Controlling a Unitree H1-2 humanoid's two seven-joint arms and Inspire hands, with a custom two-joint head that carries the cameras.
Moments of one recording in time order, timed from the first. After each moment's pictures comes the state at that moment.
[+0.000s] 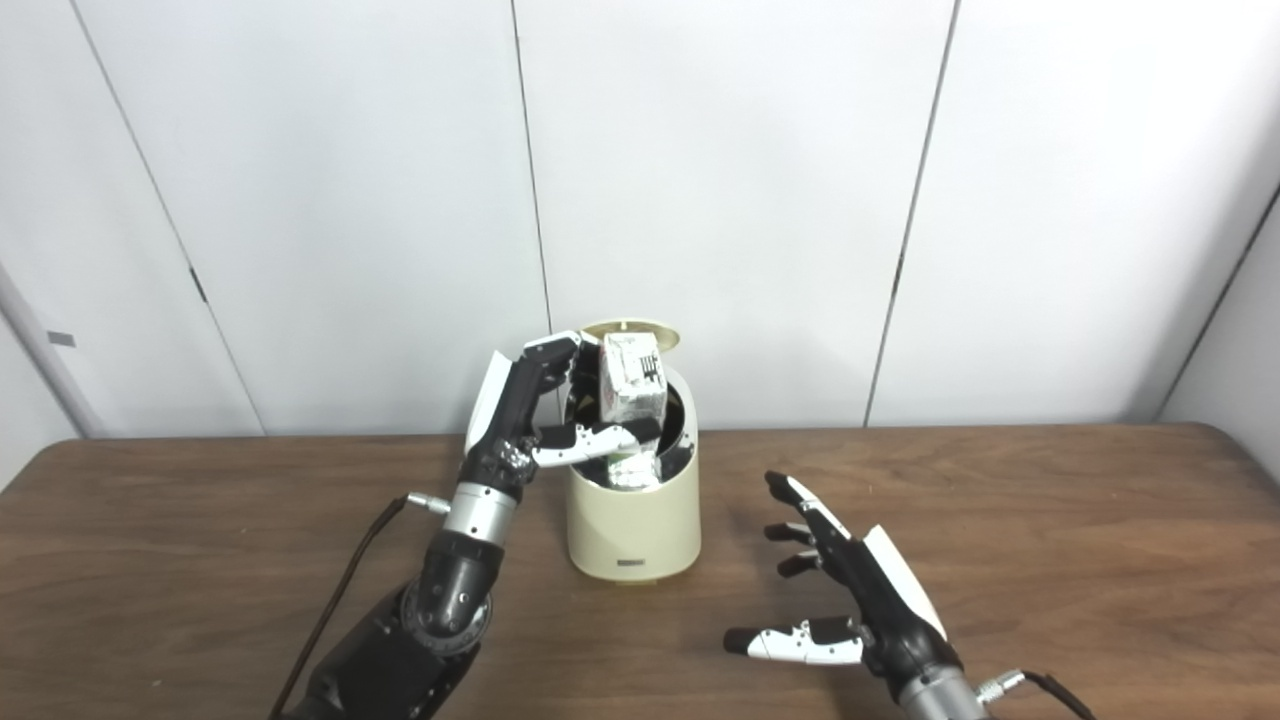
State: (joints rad) left arm -0.73 0.13 -0.48 0.59 0.11 -0.44 0.45; right arm -0.16 -0.23 0.07 -0.13 -0.27 0.04 0.14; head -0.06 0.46
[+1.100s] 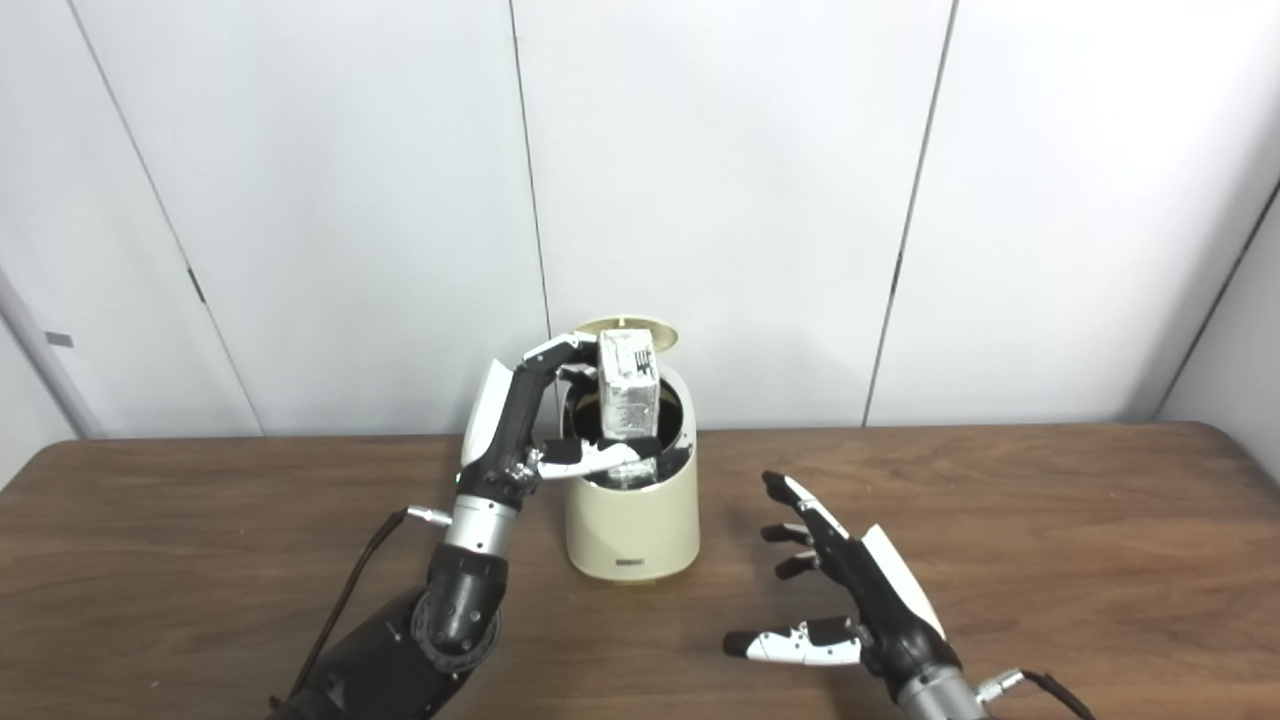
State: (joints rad) left arm -0.76 0.18 -0.66 0.62 0.15 -0.45 0.70; right arm -0.16 -0.23 0.07 -0.14 -0.27 0.04 0.14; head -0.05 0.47
